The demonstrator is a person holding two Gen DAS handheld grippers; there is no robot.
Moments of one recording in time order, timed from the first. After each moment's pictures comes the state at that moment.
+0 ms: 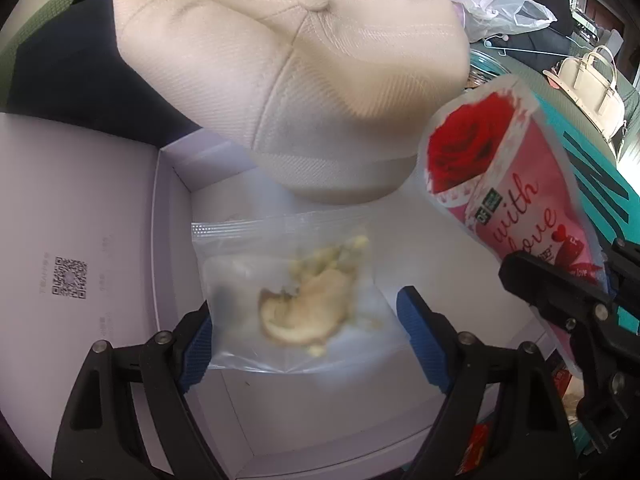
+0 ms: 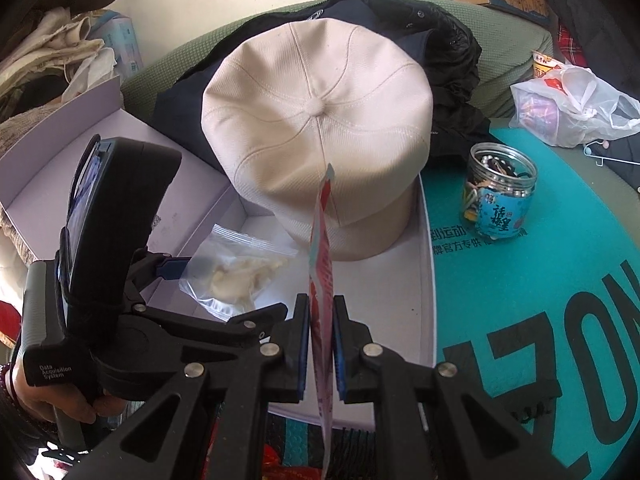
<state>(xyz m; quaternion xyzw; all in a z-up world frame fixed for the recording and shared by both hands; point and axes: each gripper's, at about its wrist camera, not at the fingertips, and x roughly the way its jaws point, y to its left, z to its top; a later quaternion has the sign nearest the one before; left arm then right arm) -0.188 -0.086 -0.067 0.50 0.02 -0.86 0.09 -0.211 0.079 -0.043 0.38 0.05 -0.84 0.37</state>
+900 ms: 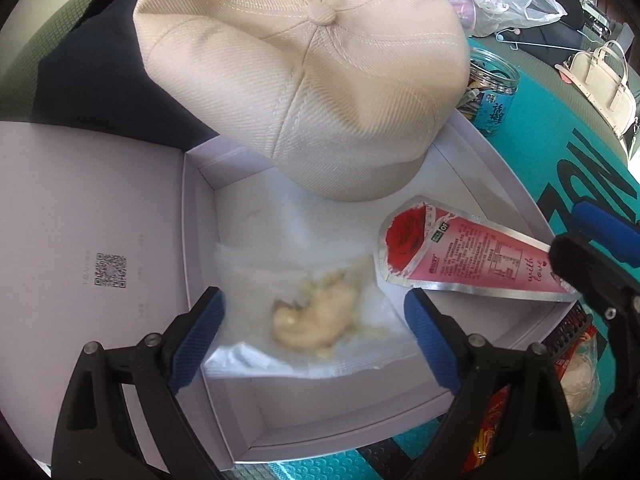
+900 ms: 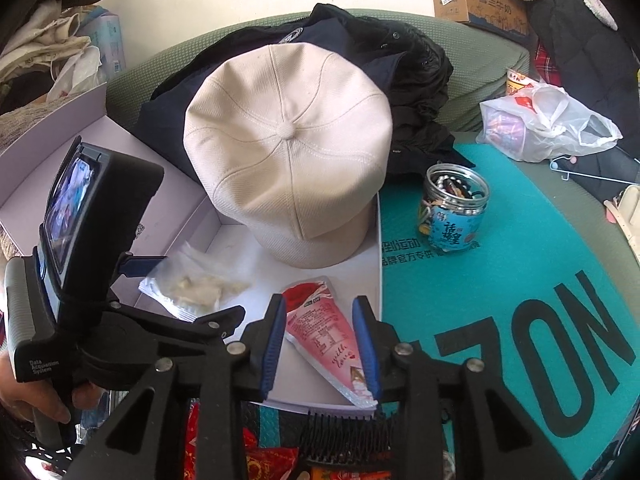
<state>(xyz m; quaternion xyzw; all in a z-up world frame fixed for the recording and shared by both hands) -0.210 -0.087 -0.060 0.52 0.00 -0.84 0.14 -0.201 0.099 -0.012 0.37 0.08 -0.87 0.32</state>
